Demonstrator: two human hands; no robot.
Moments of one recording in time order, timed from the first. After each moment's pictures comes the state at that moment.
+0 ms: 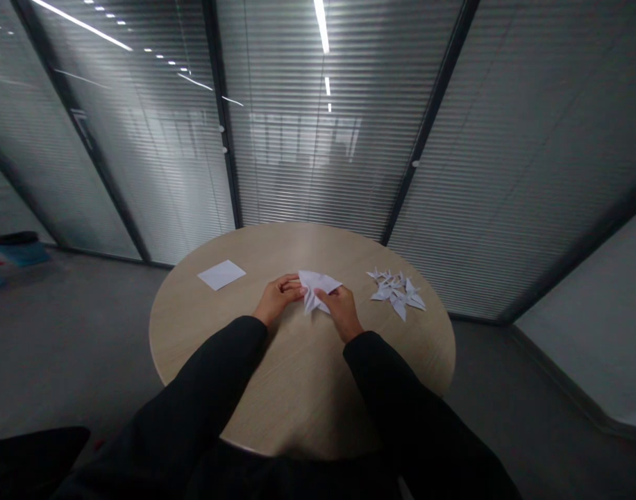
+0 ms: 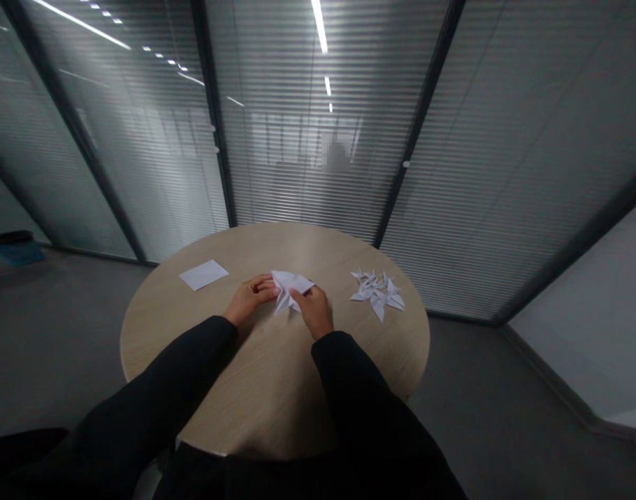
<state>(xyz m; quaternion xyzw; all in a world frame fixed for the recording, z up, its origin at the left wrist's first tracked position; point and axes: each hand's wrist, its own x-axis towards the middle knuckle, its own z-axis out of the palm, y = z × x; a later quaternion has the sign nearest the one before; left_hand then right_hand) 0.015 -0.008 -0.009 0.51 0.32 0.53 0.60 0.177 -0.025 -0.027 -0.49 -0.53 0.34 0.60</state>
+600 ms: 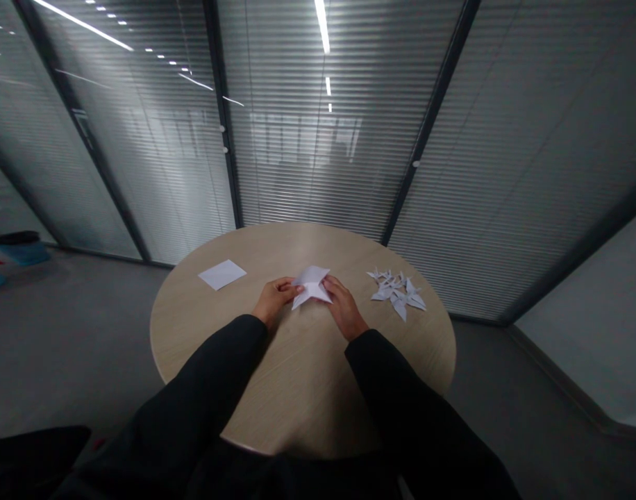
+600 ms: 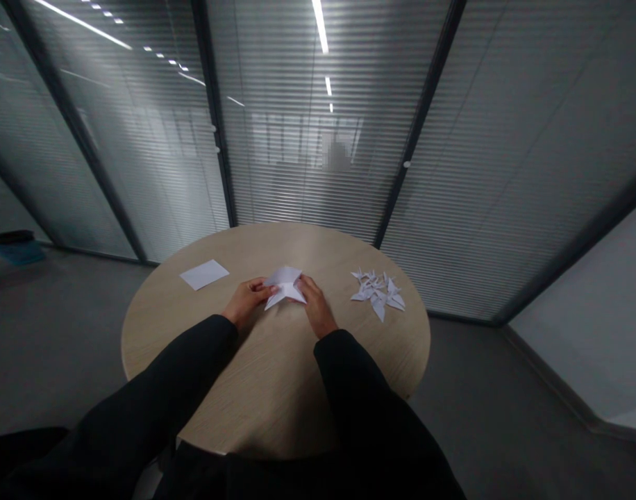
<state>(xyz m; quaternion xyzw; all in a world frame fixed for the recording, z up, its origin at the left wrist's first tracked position) 0.013 -0.008 -0.011 0.48 0.36 0.52 0.61 0.177 -0.027 -0.018 -0.38 -0.55 0.46 0.59</state>
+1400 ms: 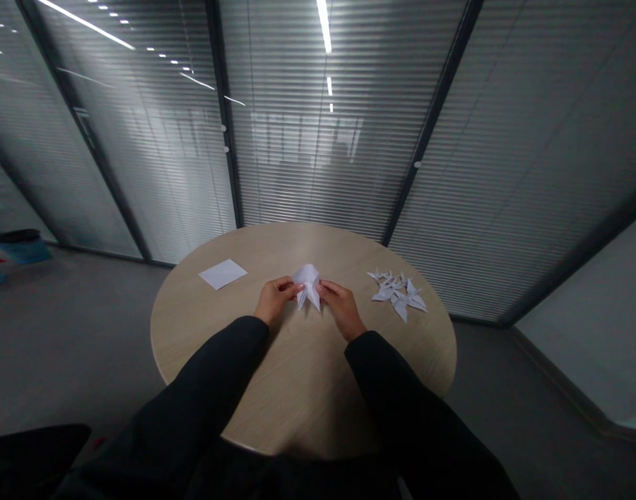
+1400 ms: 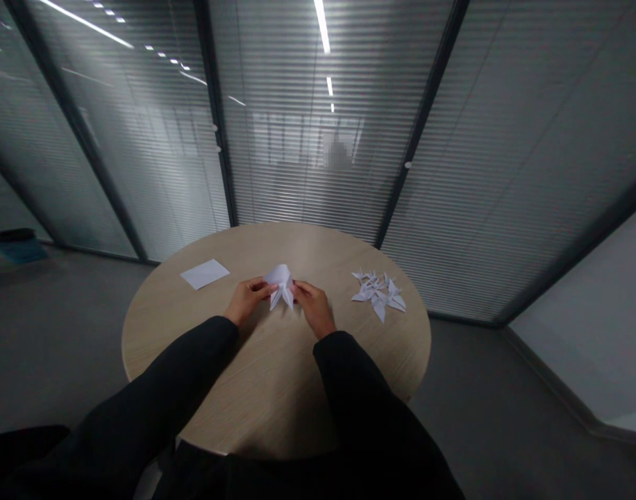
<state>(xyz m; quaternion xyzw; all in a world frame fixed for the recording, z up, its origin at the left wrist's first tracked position) 0.014 -0.009 -0.001 0.56 0.39 0.53 0.51 0.179 -0.030 -0.020 -0.43 -0.57 0.39 0.58</state>
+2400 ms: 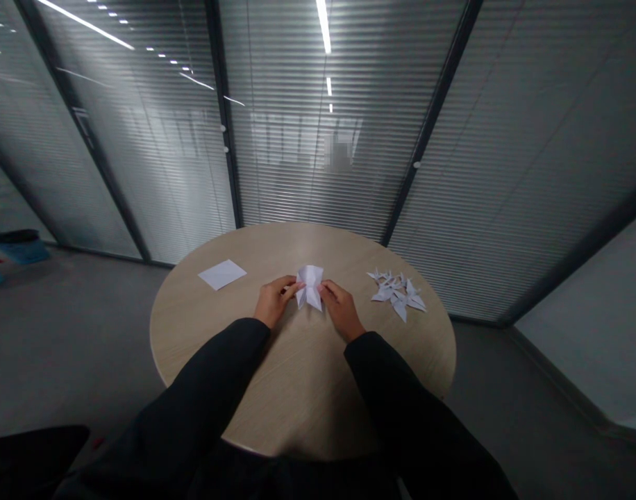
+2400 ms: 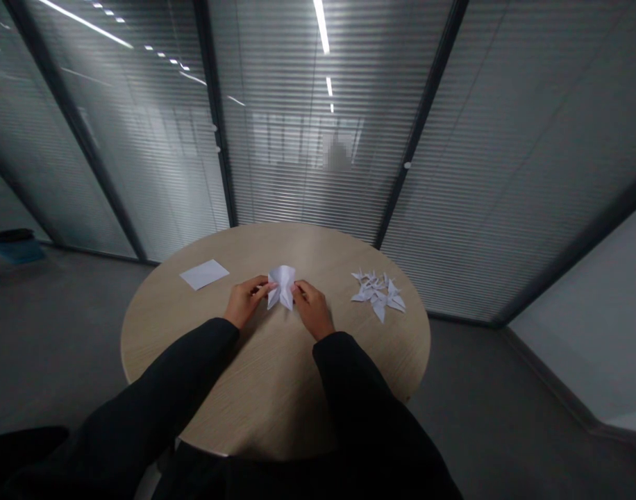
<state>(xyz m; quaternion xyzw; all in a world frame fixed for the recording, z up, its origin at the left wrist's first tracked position) 0.007 -0.017 -0.003 0.71 0.40 0.52 0.25 0.180 -0.038 -0.013 -0.45 -0.67 0.24 0.54</state>
